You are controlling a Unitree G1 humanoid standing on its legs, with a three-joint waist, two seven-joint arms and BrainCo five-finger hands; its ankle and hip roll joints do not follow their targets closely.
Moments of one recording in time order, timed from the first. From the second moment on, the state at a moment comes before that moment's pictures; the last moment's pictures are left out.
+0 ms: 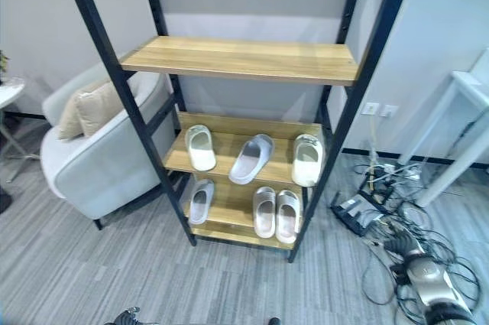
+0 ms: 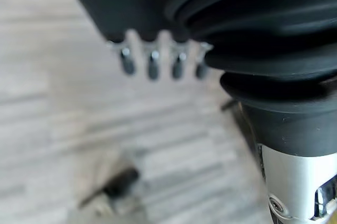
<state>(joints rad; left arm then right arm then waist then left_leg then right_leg) 0.00 0.24 -0.27 1.29 0.11 -0.09 0.11 0.10 -0.61 0.14 0.59 0.15 -0.14 0.05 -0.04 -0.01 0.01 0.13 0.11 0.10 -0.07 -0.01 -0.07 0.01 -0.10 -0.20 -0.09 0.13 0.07</state>
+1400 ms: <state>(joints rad) -0.15 0.24 -0.40 1.26 0.19 -0.15 0.21 -0.76 -0.60 0.43 0.68 -0.37 -0.13 -0.33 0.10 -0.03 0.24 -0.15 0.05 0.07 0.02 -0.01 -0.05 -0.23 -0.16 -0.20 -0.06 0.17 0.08</state>
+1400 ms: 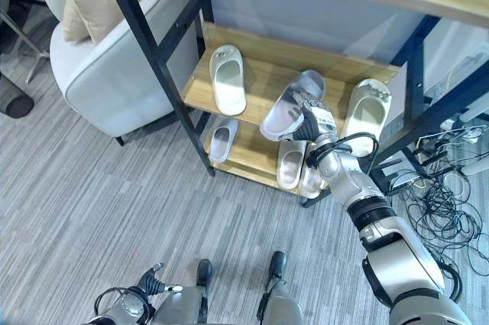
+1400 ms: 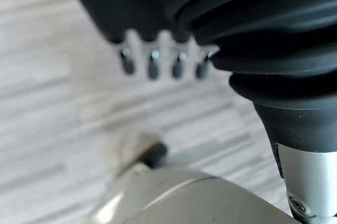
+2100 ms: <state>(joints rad) -0.20 0.22 -0.43 1.26 0.19 -0.19 0.29 -0.95 -0.73 0.31 0.74 -0.17 -0.12 -0.54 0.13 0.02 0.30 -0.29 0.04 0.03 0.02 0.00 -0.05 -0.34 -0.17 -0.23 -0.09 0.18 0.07</state>
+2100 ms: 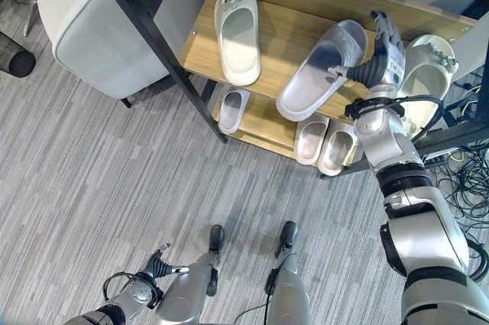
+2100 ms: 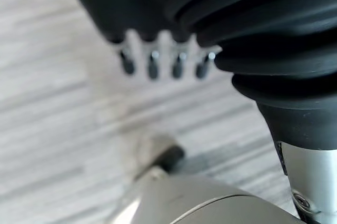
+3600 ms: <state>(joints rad) -0.02 0.25 -0.16 1.26 0.06 -0.16 0.27 0.13 -0.42 0.17 0.10 -0.26 -0.25 -0.31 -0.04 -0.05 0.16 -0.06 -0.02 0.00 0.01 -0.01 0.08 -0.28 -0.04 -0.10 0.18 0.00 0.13</state>
